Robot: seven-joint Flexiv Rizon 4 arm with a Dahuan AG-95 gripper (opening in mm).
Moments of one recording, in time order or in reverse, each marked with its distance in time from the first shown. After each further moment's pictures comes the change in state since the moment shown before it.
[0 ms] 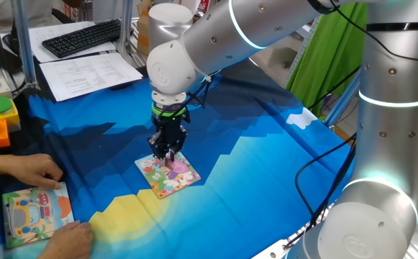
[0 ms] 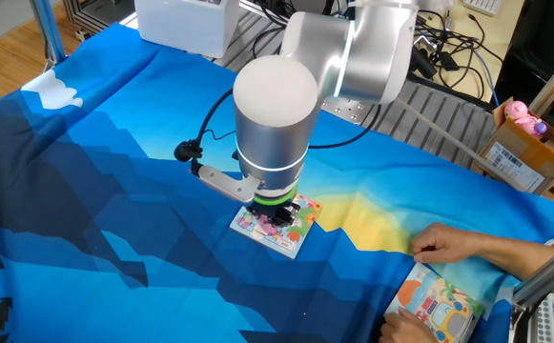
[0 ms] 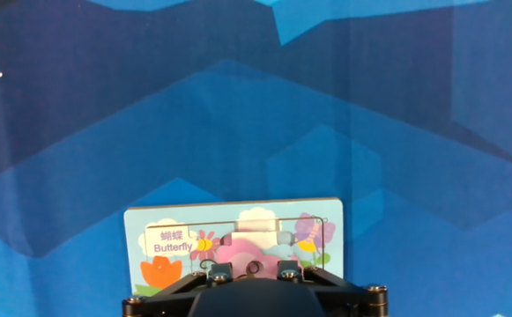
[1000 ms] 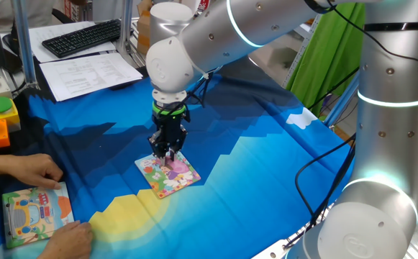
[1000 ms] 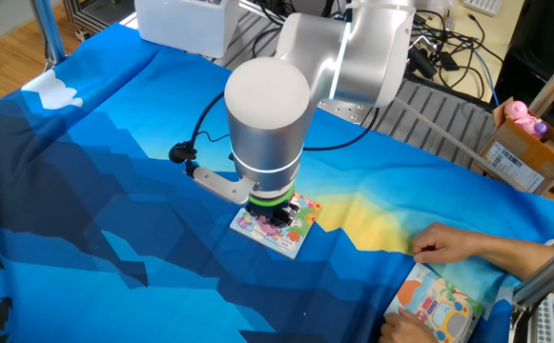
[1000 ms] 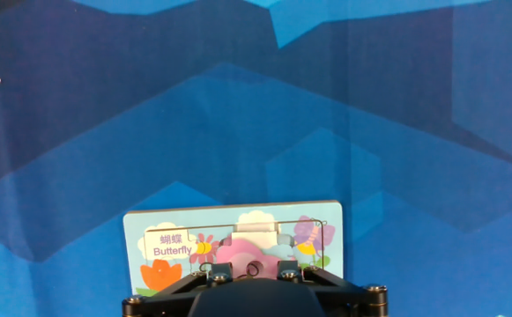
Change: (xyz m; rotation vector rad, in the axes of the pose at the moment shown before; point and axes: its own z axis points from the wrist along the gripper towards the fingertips) arm 0.000 -0.001 0.000 -0.012 0.008 0.021
